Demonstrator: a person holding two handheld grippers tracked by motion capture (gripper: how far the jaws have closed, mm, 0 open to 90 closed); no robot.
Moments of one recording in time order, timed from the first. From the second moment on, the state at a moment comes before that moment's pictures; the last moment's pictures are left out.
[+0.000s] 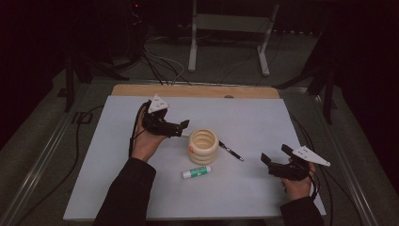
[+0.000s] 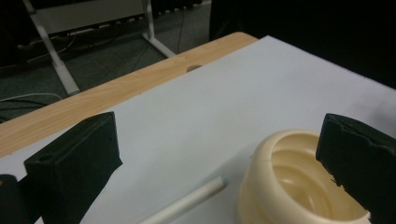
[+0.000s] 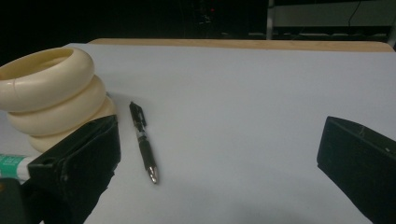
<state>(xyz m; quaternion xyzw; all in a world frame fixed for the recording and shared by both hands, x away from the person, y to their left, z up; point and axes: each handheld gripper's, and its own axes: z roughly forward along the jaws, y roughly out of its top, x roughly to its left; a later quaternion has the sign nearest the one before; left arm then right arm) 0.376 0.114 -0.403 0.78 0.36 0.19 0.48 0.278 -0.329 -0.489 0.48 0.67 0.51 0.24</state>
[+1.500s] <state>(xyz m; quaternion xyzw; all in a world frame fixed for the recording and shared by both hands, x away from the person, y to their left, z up) 0.417 0.140 -0.420 0.82 0.35 0.21 0.41 0.277 -0.331 -0.490 0.48 0.67 0.51 0.24</state>
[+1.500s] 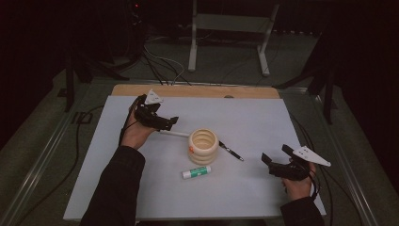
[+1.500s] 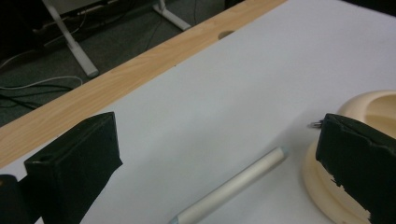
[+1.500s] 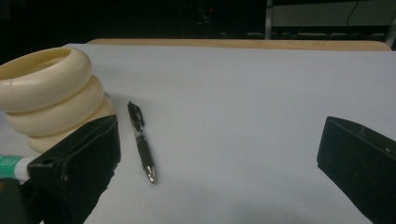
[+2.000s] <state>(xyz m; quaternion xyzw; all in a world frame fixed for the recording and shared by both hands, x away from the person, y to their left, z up) 0.437 0.126 -0.449 0.84 0.35 0.18 0.38 0.278 -0.331 -0.489 0.48 0.67 0.51 0.24</state>
